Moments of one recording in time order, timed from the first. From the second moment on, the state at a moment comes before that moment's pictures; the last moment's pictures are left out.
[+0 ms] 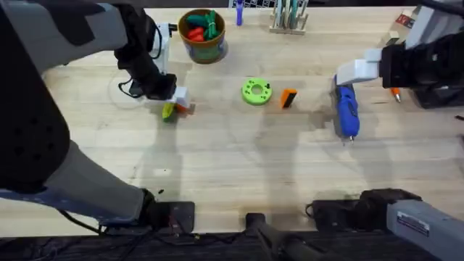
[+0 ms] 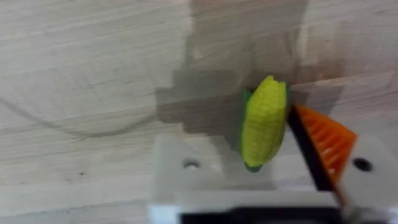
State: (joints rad) left arm 0.00 1.77 1.15 -0.96 0.06 0.12; right arm 0.00 1.13 1.15 -1.11 -0.03 0.03
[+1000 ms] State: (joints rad) left arm 0.00 1.65 1.29 -1.10 0.11 0.13; right arm 0.00 1.13 1.15 -1.12 -0.03 0.03
